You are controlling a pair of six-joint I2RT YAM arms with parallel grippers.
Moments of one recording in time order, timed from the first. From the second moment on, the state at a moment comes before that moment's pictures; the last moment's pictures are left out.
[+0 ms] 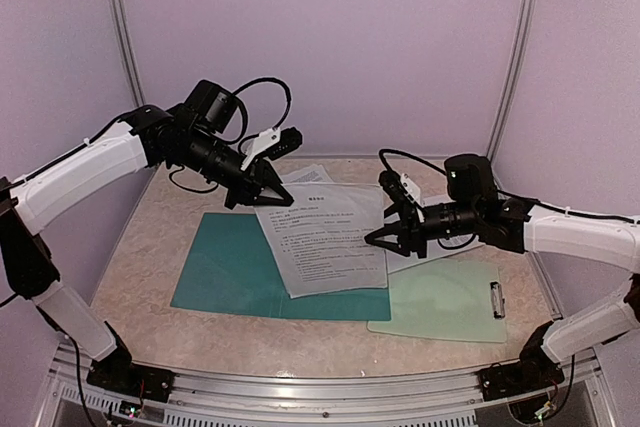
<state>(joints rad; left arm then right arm) -0.69 1.57 1.57 -0.84 0.64 0.55 0.69 1.28 0.84 -0.01 -0.61 -0.22</state>
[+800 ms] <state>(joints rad) -0.68 1.59 1.57 -0.84 0.68 0.54 0.64 1.37 0.79 0.15 -0.75 -0.21</state>
